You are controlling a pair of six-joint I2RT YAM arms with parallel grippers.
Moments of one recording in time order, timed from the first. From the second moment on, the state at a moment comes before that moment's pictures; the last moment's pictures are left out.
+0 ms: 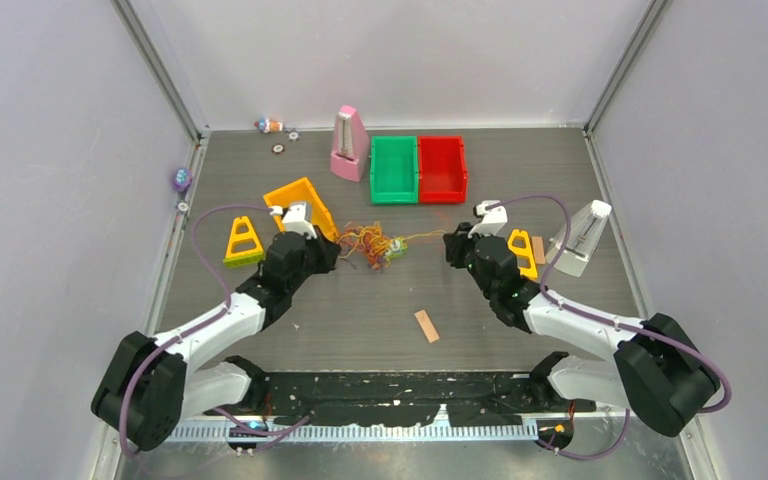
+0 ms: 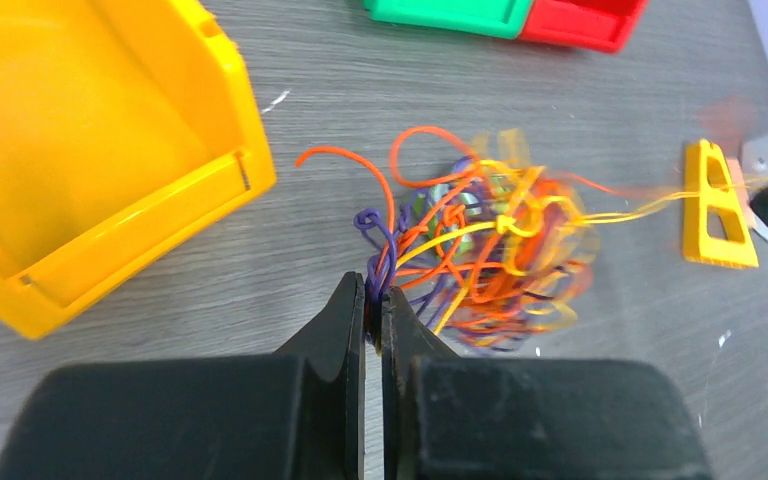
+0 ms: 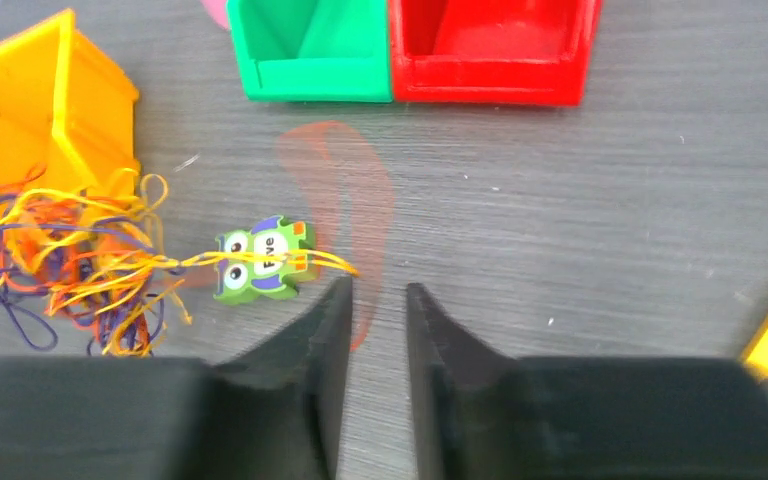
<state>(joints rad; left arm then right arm) -0.51 1.13 0.47 0.26 -0.13 -0.54 0.64 1.17 0.44 0.46 0.37 0.39</state>
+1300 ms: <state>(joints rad) -0.49 1.27 0.41 0.87 0.64 -0.57 0.63 1.38 0.47 0.80 -0.49 0.31</state>
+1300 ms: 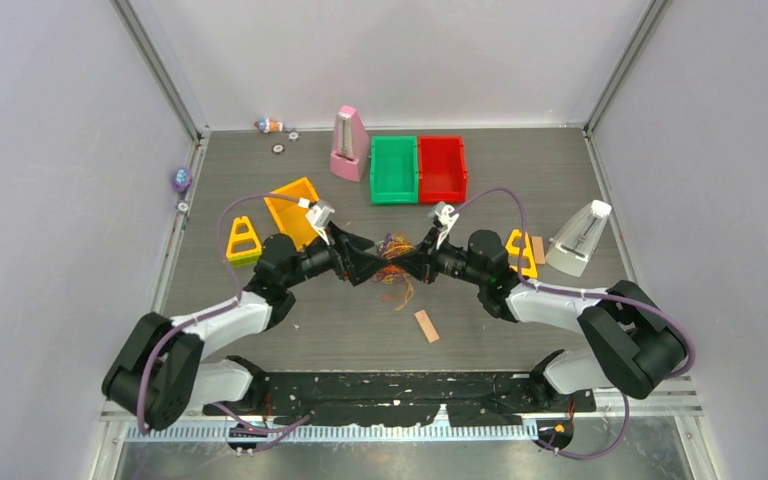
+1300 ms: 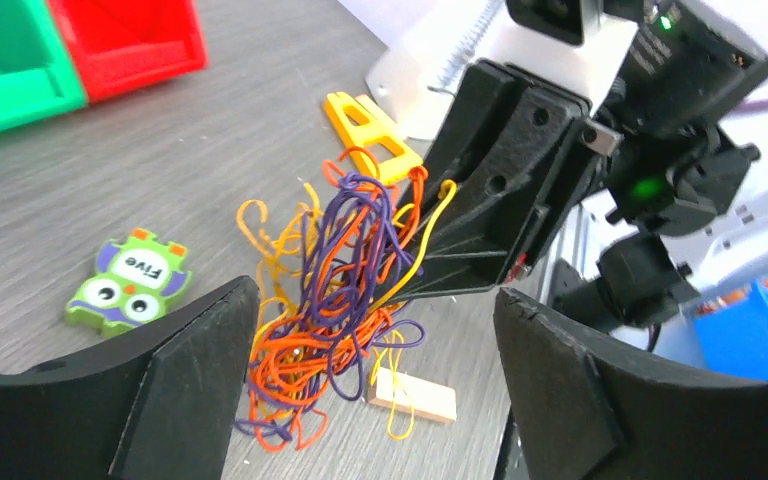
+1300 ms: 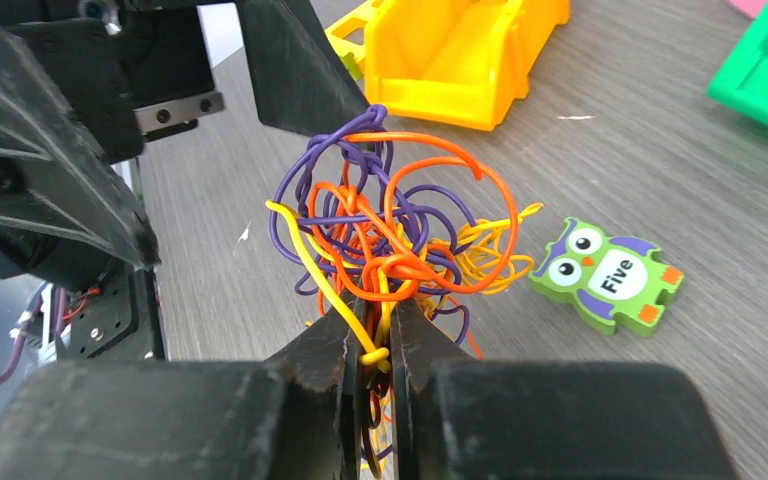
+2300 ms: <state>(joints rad) -0.57 1.39 0.59 0.43 0.50 -0.36 0.62 1.32 0.44 0.81 -0.43 0.34</state>
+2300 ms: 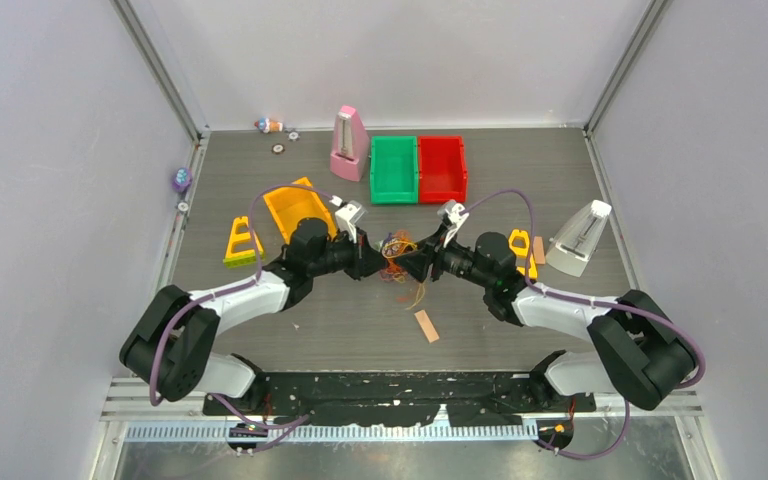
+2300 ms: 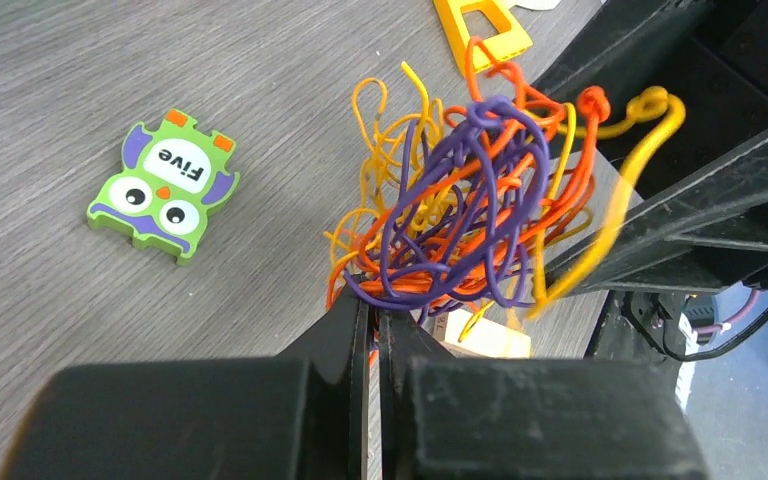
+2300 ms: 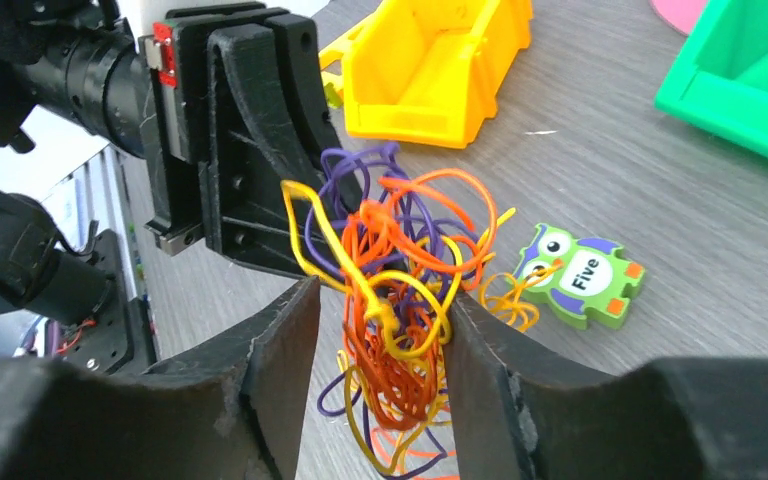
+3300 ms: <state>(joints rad) -0.63 1.34 0.57 0.41 0.41 -0.28 0.61 1.28 0.44 0.76 -0.39 0.35</state>
